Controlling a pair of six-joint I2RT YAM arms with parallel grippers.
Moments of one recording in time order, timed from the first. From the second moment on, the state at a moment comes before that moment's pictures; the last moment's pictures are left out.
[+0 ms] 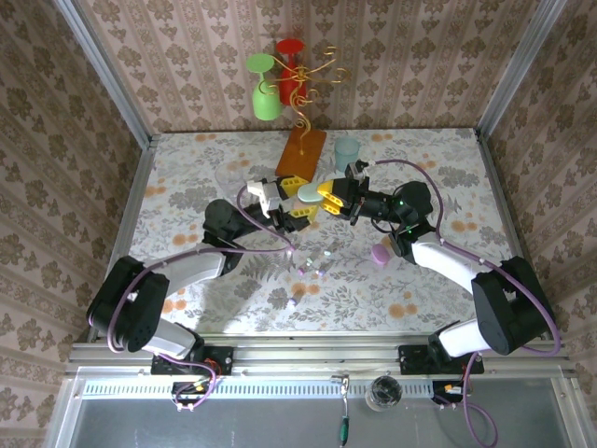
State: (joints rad) left arm -0.60 1.45 0.66 1.17 0.77 -0.14; right arm 0.39 1.42 0.75 1.01 -0.91 1.79
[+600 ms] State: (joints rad) left arm -0.61 1.46 0.66 1.17 0.79 -0.18; right arm 0.39 1.43 0.75 1.02 -0.91 1.79
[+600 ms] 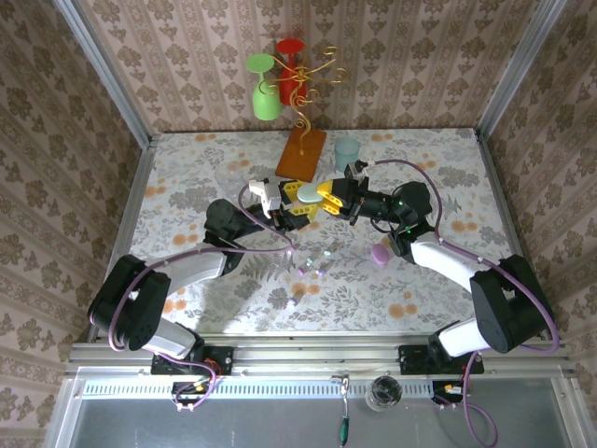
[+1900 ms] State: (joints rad) left arm -0.62 1.49 0.69 1.18 0.80 -0.23; right arm 0.39 1.43 0.75 1.00 -0.91 1.78
